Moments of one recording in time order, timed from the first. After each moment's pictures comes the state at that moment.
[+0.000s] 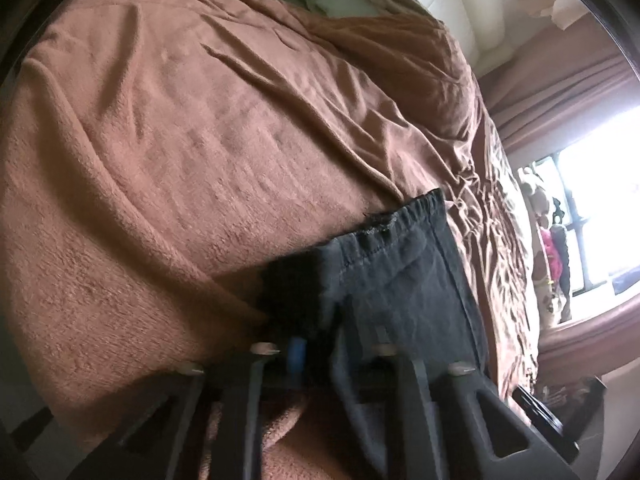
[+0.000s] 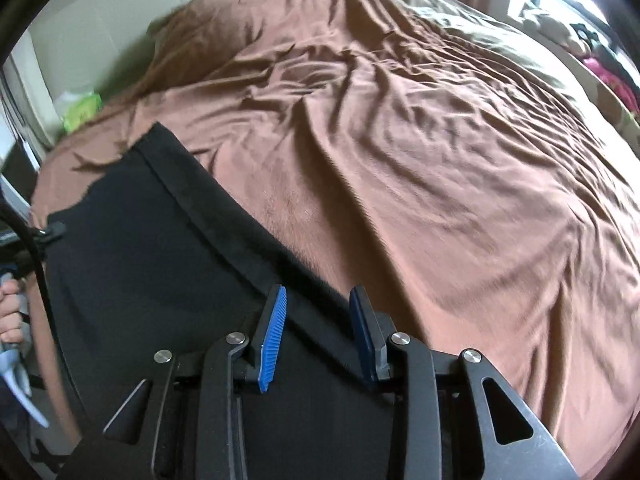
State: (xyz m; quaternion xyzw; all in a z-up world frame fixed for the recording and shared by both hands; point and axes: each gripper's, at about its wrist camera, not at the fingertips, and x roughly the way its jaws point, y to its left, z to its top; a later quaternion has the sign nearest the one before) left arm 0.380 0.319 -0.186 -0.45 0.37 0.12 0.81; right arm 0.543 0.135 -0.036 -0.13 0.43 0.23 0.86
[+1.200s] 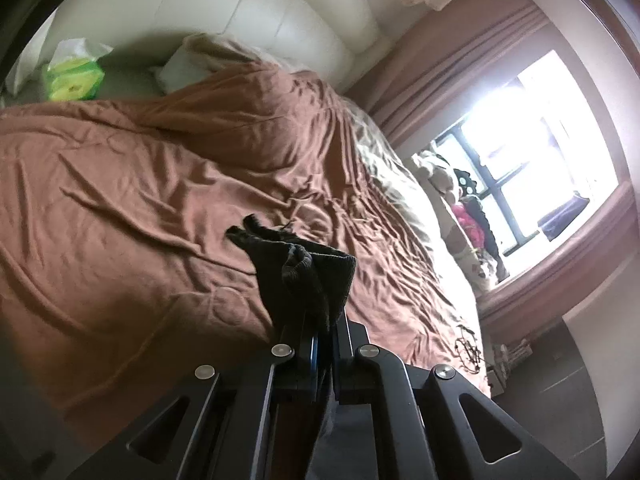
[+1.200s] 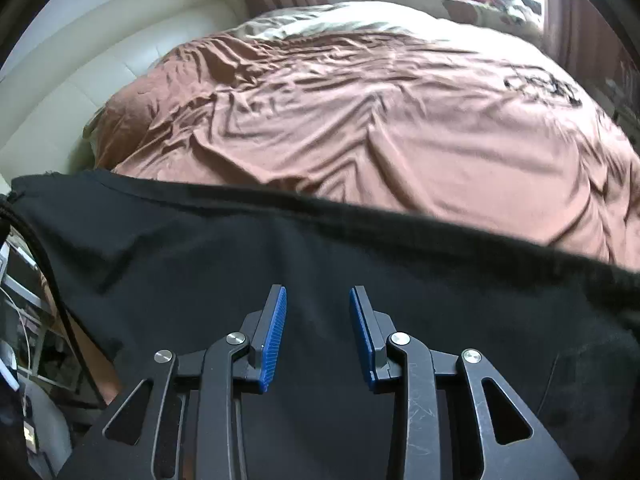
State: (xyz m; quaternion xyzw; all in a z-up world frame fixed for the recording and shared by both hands) left arm 0.389 0.242 -0.007 -0.39 0.29 -0.02 0.88; right arm 0.328 -0.041 0.001 0.06 0.42 0.07 0.90
